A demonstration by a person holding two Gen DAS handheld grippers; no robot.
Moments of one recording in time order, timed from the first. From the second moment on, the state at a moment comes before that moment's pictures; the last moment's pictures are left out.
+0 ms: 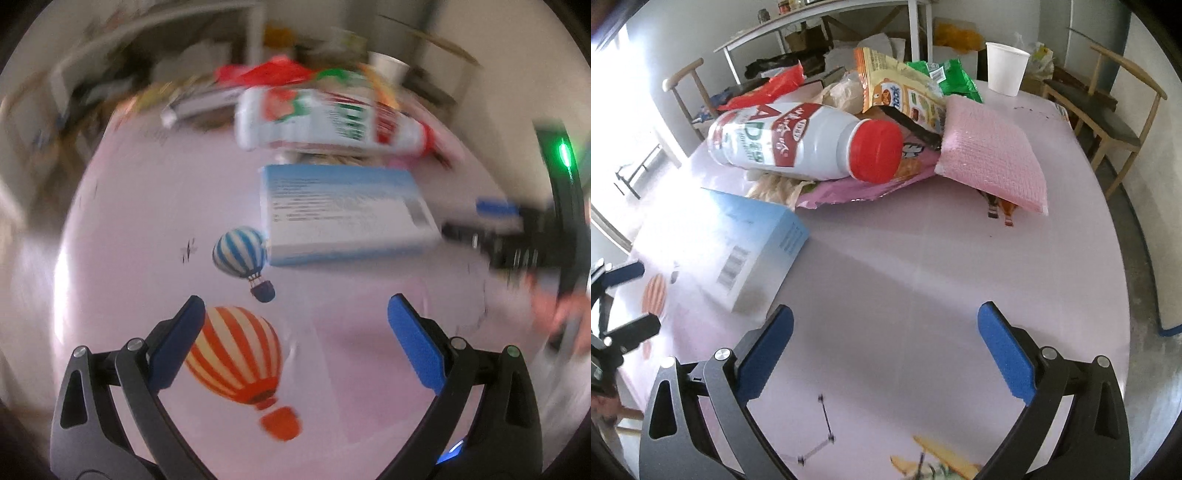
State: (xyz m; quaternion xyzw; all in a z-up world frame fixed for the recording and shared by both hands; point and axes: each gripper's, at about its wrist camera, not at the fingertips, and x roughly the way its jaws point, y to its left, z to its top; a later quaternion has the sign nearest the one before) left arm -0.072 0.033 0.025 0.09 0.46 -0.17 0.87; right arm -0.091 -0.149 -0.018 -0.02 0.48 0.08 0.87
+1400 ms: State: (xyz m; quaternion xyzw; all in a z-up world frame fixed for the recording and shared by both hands) left arm -0.063 0.061 0.044 0.26 0.44 -0.40 0.76; right arm -0.138 -0.146 0.049 -0.01 0.42 0.12 0.90
